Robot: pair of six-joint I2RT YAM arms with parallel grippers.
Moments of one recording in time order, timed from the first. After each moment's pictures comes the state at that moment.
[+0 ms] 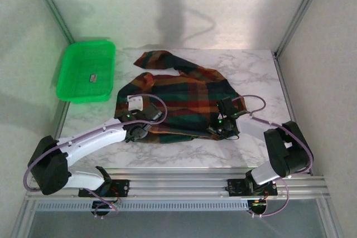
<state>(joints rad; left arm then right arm) -0.77 1.32 0.90 -0.82 -0.82 -0.80 0.44 1.50 0.68 -0.33 -0.27 0.82</state>
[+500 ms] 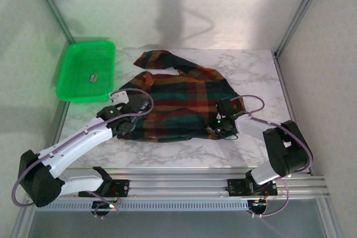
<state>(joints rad) -0.67 1.19 0.99 -0.90 -0.62 -1.00 0.45 1.51 0.67 -0.30 -0.28 0.82</state>
